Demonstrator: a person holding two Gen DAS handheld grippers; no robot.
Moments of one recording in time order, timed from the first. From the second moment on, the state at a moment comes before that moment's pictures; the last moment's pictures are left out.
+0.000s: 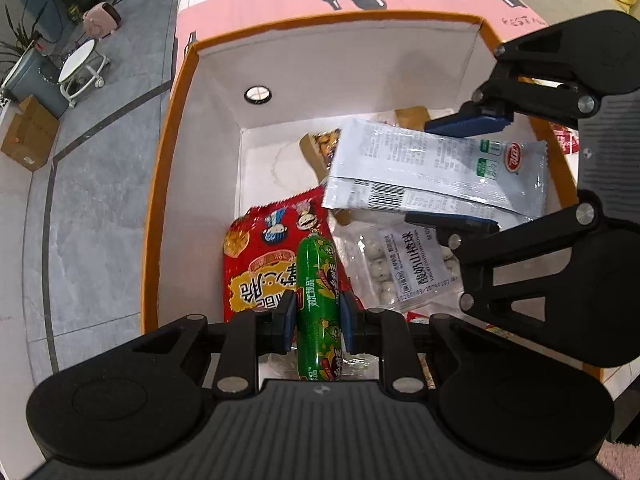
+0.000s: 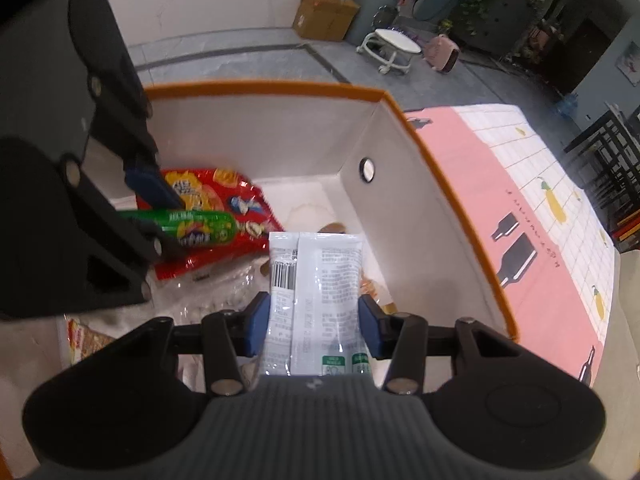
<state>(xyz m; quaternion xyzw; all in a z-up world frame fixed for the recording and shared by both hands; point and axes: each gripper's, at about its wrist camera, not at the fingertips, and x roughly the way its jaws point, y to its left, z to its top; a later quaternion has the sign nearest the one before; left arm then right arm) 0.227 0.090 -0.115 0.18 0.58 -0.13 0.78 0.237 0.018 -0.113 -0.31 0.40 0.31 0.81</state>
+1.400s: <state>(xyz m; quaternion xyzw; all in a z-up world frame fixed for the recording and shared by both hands) 0.147 0.014 -0.006 0.15 0.40 -0.13 0.89 0.153 -0.142 -0.037 -0.09 0.35 0.18 0.92</state>
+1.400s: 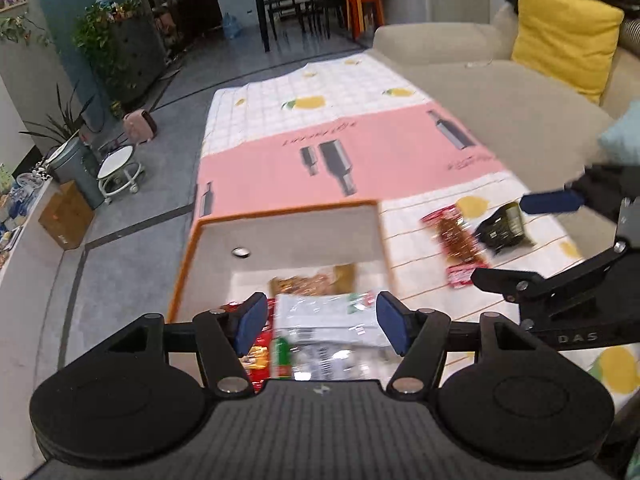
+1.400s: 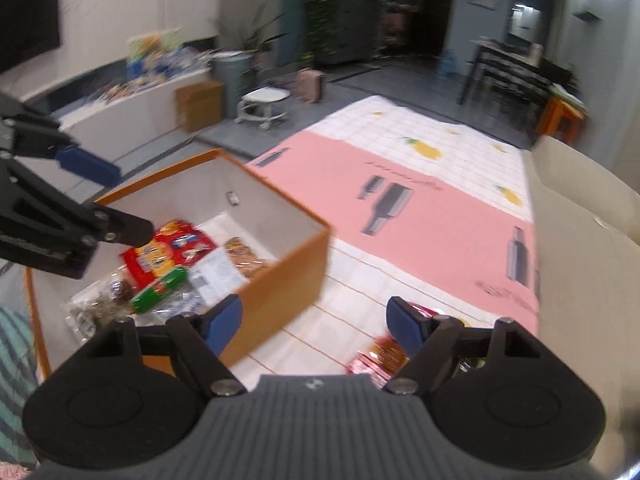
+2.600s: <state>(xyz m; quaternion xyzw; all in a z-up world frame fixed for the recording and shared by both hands) 0.163 -0.101 -0.123 -0.01 0.43 -0.17 0.89 0.134 -0.269 -0.137 0.01 0.38 0.01 0.93</state>
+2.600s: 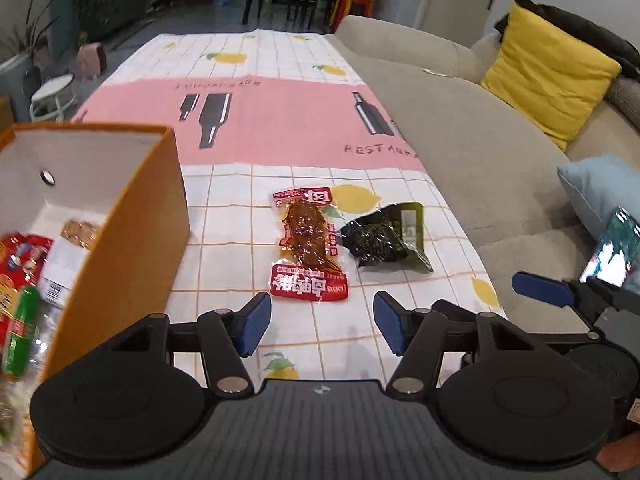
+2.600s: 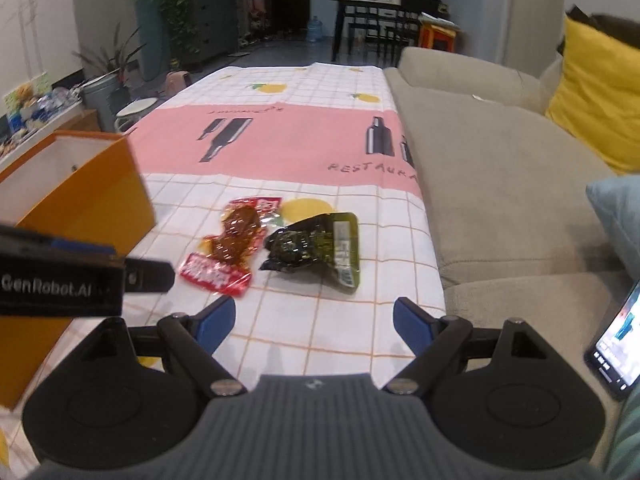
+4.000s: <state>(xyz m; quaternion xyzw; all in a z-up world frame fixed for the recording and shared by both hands) 0.263 -0.149 -0.184 0.06 0.48 -0.16 0.86 0.213 -0.281 -0.192 0.04 0.40 0.01 0.91</state>
